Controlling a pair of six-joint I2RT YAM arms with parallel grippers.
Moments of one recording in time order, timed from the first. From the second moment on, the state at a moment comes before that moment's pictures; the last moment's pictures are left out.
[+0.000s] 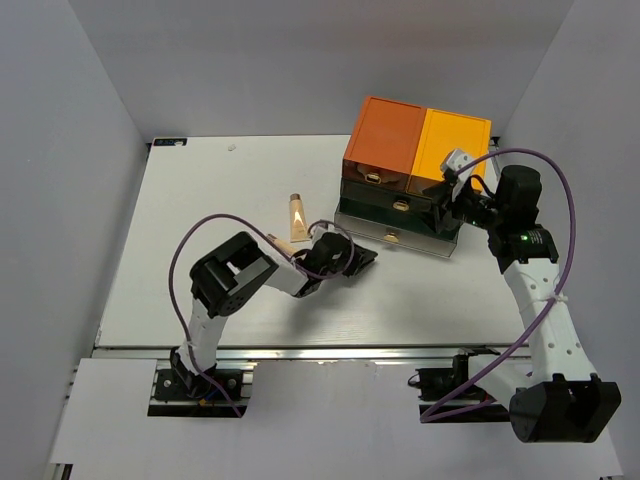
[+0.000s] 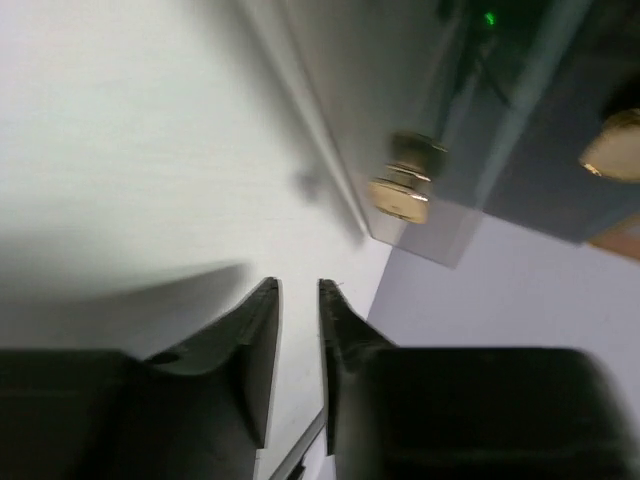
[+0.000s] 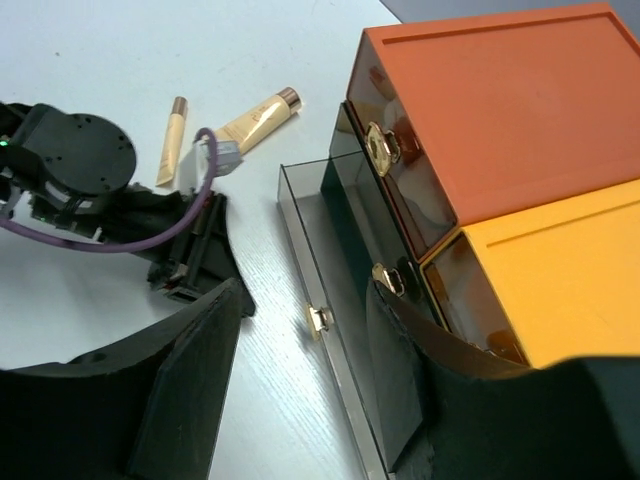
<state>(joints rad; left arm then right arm) -0.87 2.07 0.94 0.68 -0.06 -1.58 0.05 1.04 1.05 -0.37 -0.84 -0.46</state>
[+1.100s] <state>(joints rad) -0.35 0.81 0.76 -0.61 -0.36 -1.12 0.85 1.99 1.72 -0.43 -0.05 0.00</state>
